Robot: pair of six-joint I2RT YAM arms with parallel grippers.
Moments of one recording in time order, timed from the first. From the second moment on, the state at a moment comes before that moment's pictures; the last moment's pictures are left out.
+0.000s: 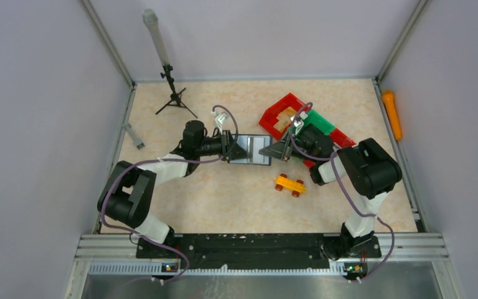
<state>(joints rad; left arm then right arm) -0.40 1.55 0.71 0.52 0.89 -0.71 0.38 1.84 0.55 1.45 -0.88 1.11</state>
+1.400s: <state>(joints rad) -0.34 1.55 0.71 0.53 0.90 -0.74 0.37 1.84 0.55 1.47 -0.87 1.12</state>
